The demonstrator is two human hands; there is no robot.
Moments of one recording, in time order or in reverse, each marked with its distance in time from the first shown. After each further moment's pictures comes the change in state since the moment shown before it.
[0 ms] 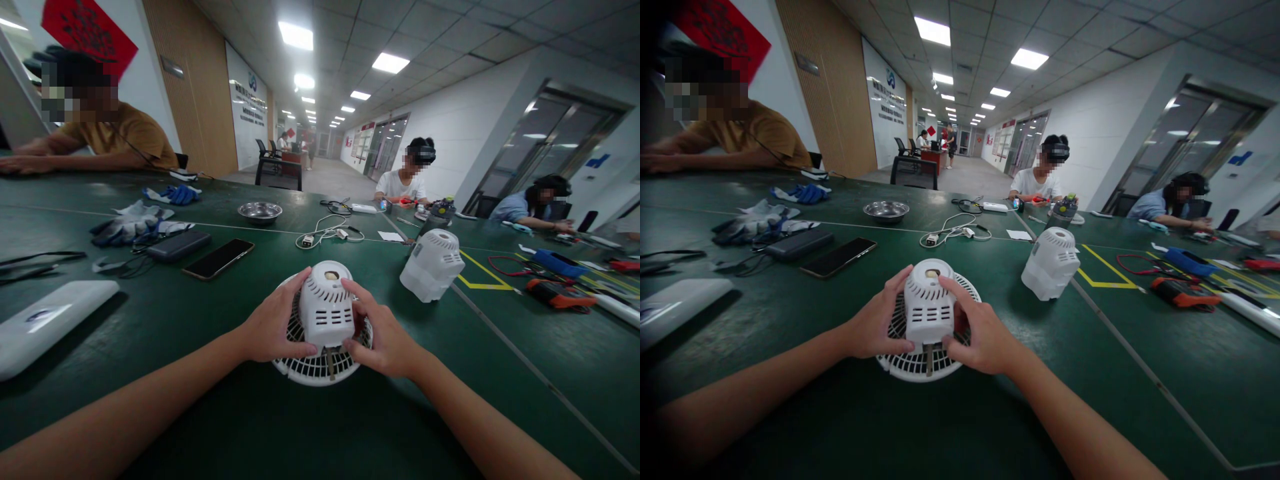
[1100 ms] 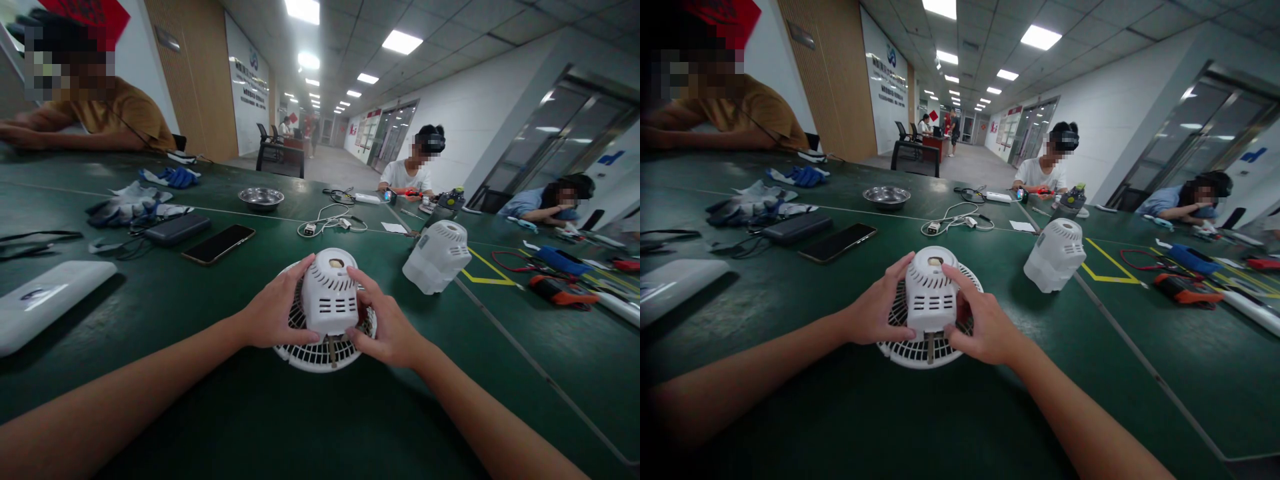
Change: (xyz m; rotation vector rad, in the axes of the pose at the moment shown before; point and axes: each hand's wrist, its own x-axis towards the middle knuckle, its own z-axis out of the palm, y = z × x) left_hand 0.000 -0.004 0.002 0.014 0.029 0.037; right_hand 0.001 0.003 0.002 0.003 -0.010 0.009
